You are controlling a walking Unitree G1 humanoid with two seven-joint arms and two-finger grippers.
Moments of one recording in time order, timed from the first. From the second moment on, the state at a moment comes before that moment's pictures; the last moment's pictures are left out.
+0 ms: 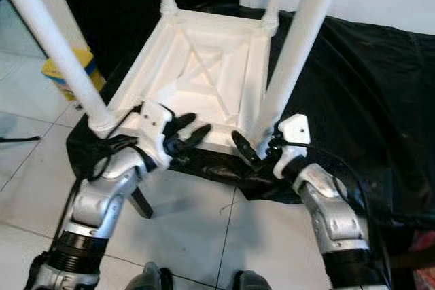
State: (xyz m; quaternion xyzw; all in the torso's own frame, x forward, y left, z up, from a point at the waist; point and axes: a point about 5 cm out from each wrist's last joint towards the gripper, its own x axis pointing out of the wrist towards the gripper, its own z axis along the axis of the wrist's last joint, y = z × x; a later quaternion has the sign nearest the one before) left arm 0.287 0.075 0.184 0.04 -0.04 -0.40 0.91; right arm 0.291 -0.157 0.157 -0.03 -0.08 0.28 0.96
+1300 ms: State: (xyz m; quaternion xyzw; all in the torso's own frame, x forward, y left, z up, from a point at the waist) left arm 0.282 0.048 0.162 0.02 -0.01 -0.43 0.90; right arm 0.283 -0.151 0.117 0.04 -0.04 -0.10 0.99
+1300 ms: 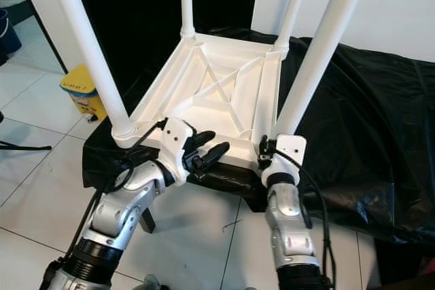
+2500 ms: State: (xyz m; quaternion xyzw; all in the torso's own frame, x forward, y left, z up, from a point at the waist) left arm 0.274 0.049 0.166 0.03 -0.03 -0.43 0.90; right arm 0.270 -0.177 0.131 0.01 -0.09 0.05 0.99
